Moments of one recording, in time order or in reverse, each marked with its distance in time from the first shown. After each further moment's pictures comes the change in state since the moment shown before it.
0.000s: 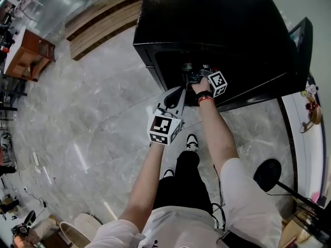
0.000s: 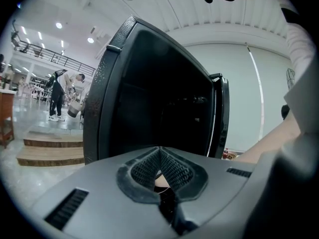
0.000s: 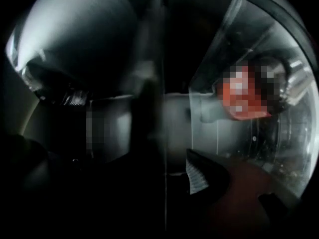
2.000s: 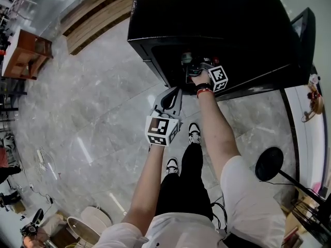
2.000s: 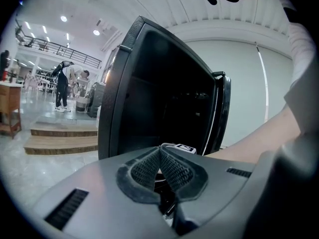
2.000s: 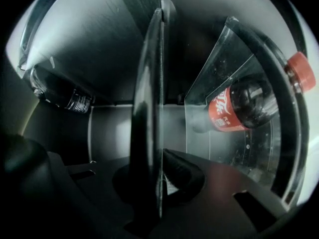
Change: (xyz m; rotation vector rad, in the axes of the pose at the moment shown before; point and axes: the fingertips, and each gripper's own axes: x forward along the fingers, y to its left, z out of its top) left arm -0.024 -0.001 -0.021 -0.066 0.081 0.038; right arm -0.021 -0.007 0.015 -0.014 -0.107 -0.045
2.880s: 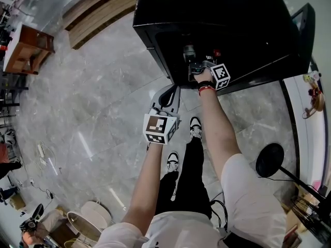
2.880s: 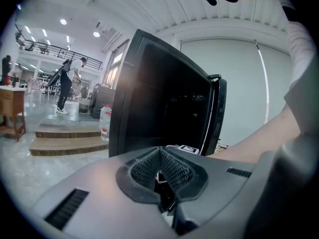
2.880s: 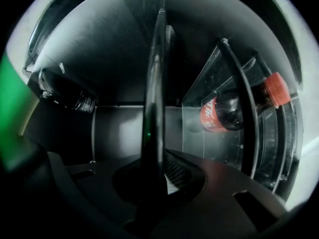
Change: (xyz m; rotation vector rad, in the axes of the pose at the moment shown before) left arm -0.037 -0.005 0.001 0.009 0.009 0.030; right arm -0.032 0.000 -0.003 -0.015 0.015 -0.014
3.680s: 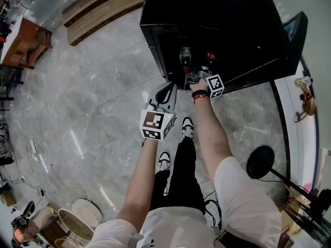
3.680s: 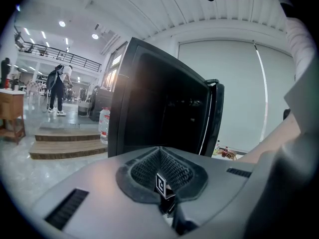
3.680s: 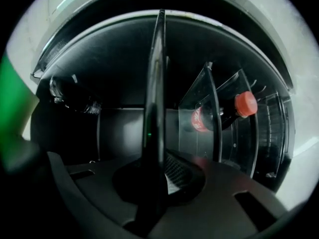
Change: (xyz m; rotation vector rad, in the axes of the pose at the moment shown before) left arm -0.013 -0.009 0.023 0.019 -0.019 -0.004; right arm -0.045 0.000 -0.002 0.006 0.008 -0.016
